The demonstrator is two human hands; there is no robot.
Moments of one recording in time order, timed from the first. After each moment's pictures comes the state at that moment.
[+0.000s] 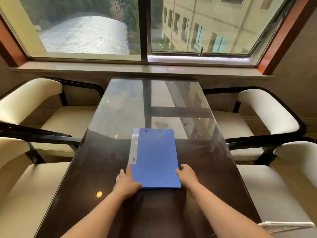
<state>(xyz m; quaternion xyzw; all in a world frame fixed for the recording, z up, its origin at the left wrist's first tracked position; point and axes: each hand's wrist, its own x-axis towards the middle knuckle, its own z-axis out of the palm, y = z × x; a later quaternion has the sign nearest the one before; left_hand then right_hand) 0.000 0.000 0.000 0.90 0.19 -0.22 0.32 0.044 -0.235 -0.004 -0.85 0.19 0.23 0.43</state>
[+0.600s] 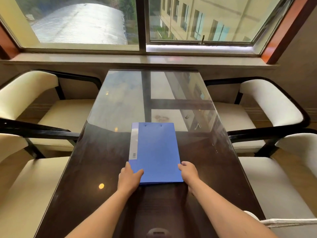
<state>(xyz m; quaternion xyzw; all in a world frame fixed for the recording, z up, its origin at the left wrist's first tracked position) 0.010 -0.009 -0.018 0.87 0.25 -0.13 0.41 0.042 -0.234 -0.015 -0.79 0.24 0.20 0.54</state>
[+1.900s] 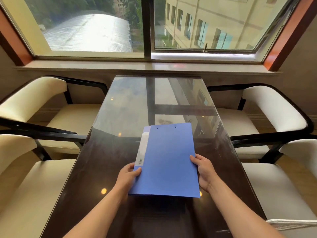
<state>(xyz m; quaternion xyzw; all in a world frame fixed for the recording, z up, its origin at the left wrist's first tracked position) -0.007 0.009 0.008 0.67 0.28 -0.12 0.68 0.048 -0.273 0.017 -0.57 0.22 0.19 0.77</state>
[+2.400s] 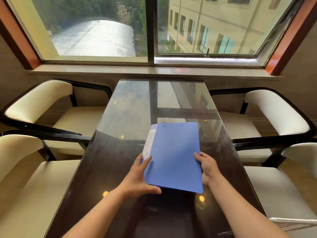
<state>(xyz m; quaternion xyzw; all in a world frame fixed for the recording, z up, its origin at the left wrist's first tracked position) -0.024 0.005 0.038 0.90 -0.03 -0.14 0.41 0.049 -0.270 0.039 -0.54 0.26 0.15 0.79</state>
